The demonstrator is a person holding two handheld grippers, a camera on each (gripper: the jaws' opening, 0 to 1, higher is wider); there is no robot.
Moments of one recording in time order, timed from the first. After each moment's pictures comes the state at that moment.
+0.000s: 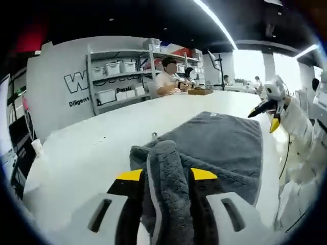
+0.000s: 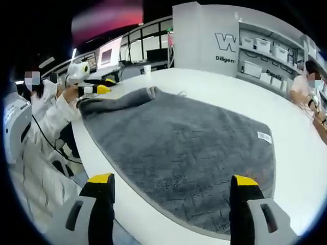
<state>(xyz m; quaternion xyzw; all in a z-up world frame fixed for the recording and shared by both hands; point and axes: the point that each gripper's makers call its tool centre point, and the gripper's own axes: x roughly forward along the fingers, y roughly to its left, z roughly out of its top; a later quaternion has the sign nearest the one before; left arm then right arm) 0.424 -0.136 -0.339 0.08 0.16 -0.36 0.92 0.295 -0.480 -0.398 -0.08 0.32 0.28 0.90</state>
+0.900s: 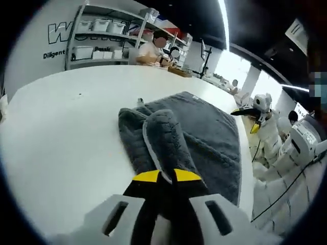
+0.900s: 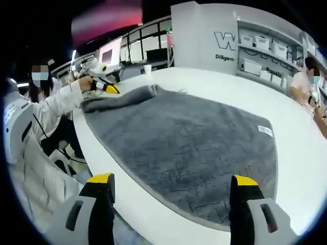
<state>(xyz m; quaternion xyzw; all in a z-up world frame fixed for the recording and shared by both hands) 0.432 -0.126 -0.408 0.01 0.33 -0.49 0.80 0.282 -0.483 -0.407 -0.07 0.32 0.29 0.90</state>
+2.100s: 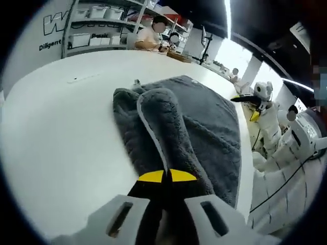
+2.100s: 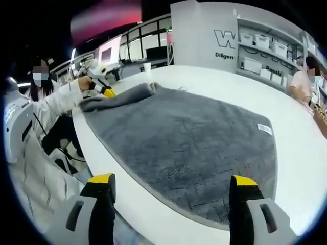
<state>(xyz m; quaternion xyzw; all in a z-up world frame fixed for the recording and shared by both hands) 0.418 -0.119 -0.416 0.04 0.37 -0.48 0.80 0.282 -0.485 -0.408 -0.07 0.33 0.29 0.90</state>
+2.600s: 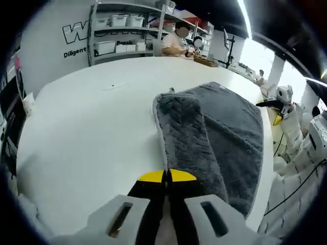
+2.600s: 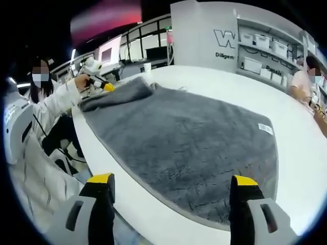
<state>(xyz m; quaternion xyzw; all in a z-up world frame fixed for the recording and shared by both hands) 0.449 -0.052 -0.400 0.08 0.35 -0.35 0.87 0.283 -0.484 -0.407 -0.07 0.33 0.29 0.90</state>
